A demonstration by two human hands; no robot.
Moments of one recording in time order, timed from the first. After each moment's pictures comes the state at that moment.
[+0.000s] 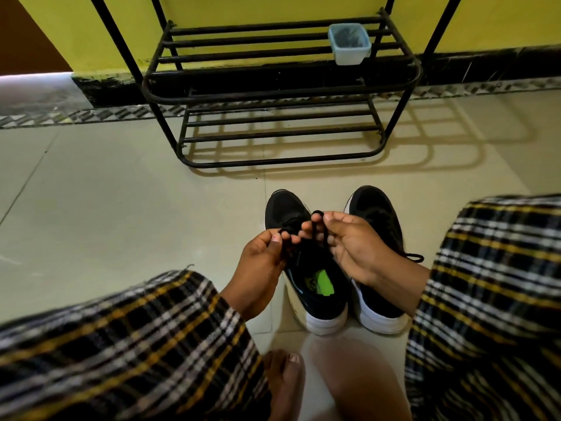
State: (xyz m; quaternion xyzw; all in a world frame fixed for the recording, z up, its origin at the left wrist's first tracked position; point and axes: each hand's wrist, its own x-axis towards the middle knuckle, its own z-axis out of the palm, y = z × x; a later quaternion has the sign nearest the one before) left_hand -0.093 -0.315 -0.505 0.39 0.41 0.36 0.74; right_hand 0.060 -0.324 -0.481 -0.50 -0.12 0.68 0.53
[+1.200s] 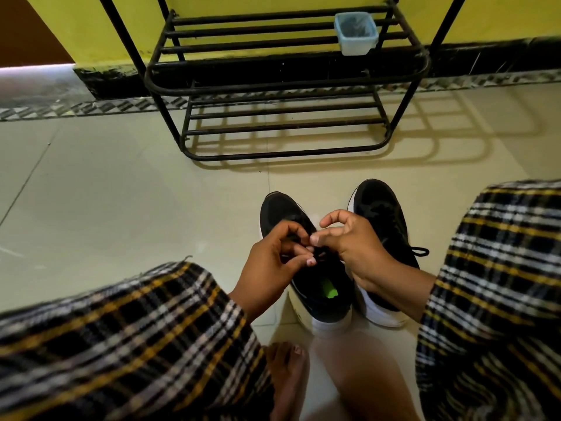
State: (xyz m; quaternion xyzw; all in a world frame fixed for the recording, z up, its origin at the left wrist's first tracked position) left_hand -0.103 -0.325 -0.500 0.65 0.41 0.28 0.57; right_hand 0.049 -0.342 -0.491 -0.62 -0.29 0.55 0.48
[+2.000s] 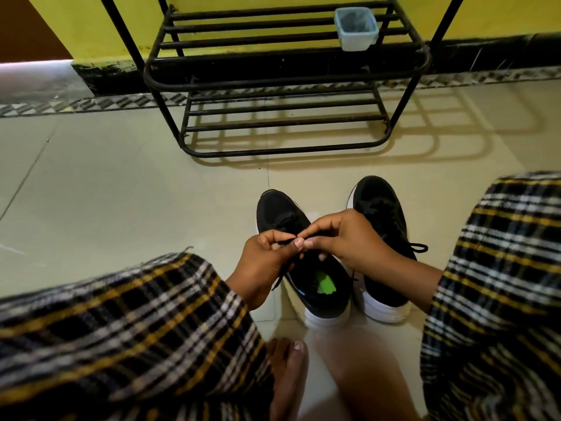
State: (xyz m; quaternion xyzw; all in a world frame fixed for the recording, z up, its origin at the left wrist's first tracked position) left_hand -0.100 -0.320 -0.501 0.43 0.48 0.30 0.70; right_hand 0.058 -0.344 -0.484 -0.62 -0.53 0.46 0.34
